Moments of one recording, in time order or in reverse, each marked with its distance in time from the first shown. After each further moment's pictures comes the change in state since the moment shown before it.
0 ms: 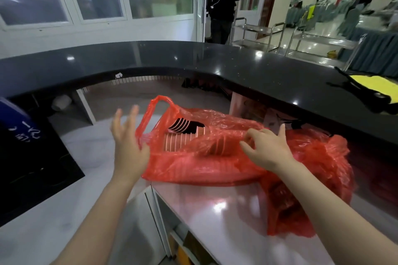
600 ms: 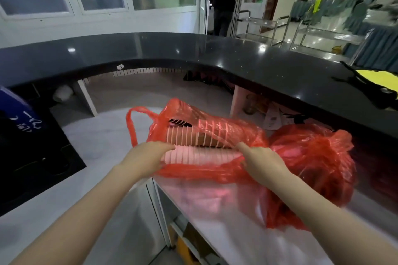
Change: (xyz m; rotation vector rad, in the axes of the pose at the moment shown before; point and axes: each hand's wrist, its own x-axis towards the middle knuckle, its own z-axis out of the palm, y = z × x) left_hand 0.000 -0.023 0.015 0.757 -0.864 0.245; right_hand -0.033 -0.012 0.033 -0.140 -0.061 -0.189
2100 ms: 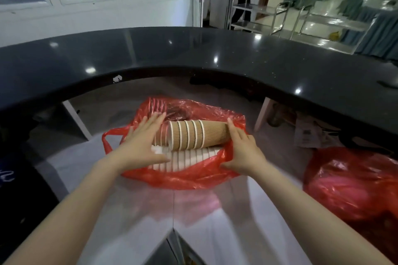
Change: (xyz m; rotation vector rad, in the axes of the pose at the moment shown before) left_hand 0.119 -0.141 -0.021 -0.334 0.039 -0.005; right_hand 0.190 -0.056 0.050 0.401 -0.068 0.227
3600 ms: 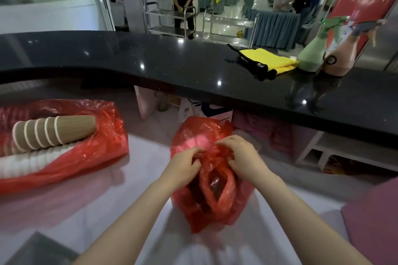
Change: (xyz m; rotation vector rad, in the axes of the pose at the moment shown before) left_hand -0.020 0.374 0.199 -0.408 -0.118 0.335; right_hand -0.243 0.224 -0.117 0.113 0.237 0.153
